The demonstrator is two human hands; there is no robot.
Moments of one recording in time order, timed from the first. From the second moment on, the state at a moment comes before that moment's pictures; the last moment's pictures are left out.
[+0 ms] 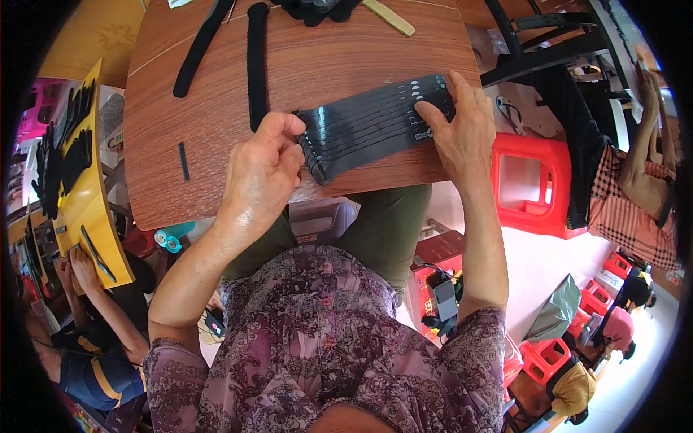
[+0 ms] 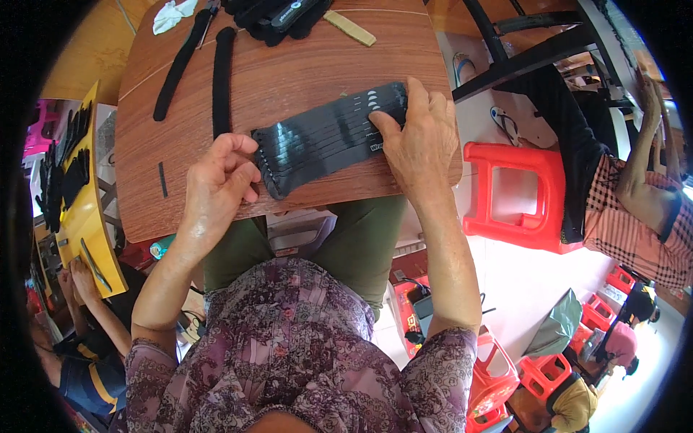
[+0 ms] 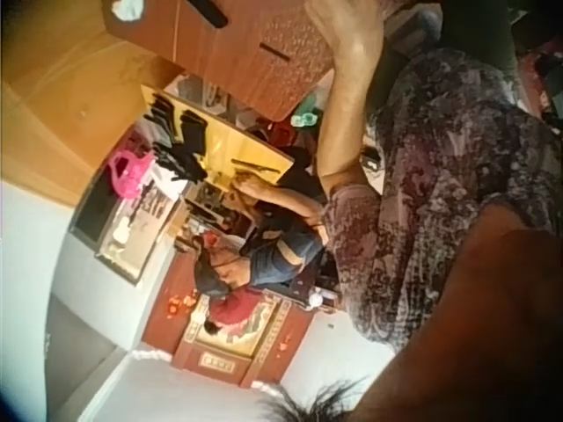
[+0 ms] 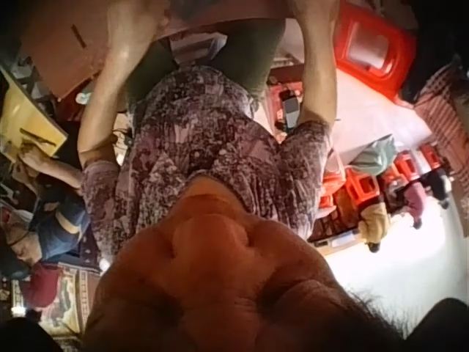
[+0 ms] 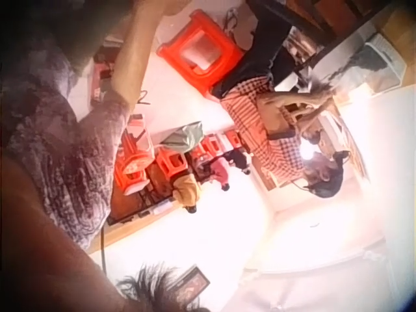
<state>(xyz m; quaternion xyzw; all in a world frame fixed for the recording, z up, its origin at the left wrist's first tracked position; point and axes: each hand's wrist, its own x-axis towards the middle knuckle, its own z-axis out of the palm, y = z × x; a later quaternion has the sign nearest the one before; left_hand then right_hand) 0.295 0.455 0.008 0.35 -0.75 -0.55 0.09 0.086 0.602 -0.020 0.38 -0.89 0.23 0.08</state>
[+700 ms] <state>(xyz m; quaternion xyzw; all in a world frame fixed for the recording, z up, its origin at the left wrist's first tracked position) 0.303 0.451 -0.002 0.40 -0.63 -0.65 0.13 0.162 0.633 0.050 0.56 -0.65 0.50 0.10</state>
